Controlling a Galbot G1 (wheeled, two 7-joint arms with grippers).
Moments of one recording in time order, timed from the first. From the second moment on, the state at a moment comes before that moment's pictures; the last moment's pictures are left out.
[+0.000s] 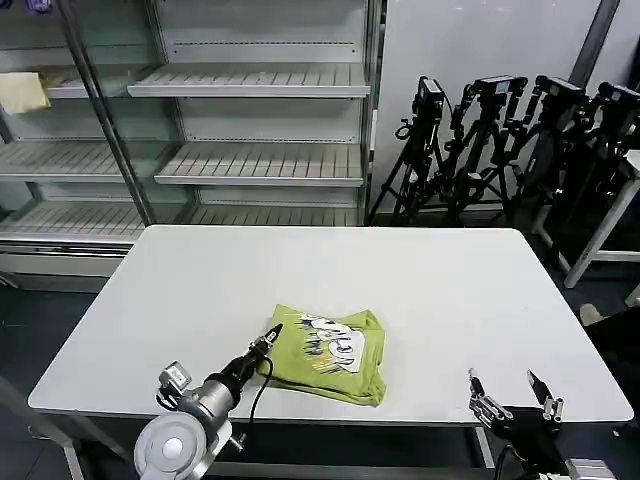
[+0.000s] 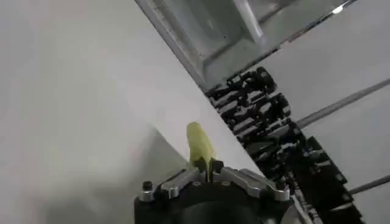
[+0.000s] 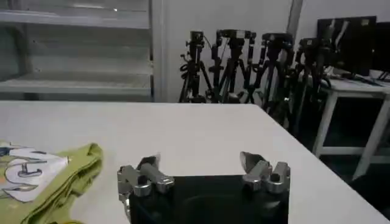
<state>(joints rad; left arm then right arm) 1.25 -1.24 -0.37 -2.03 -1.37 0.39 -0.31 -1.87 1.26 0.68 2.55 0.35 -0.45 0.29</state>
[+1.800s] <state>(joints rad) 1.03 -1.28 -0.06 -2.00 -0.90 0.49 -0.40 -1.77 1.34 0.57 2.45 0.28 -0.41 0.27</state>
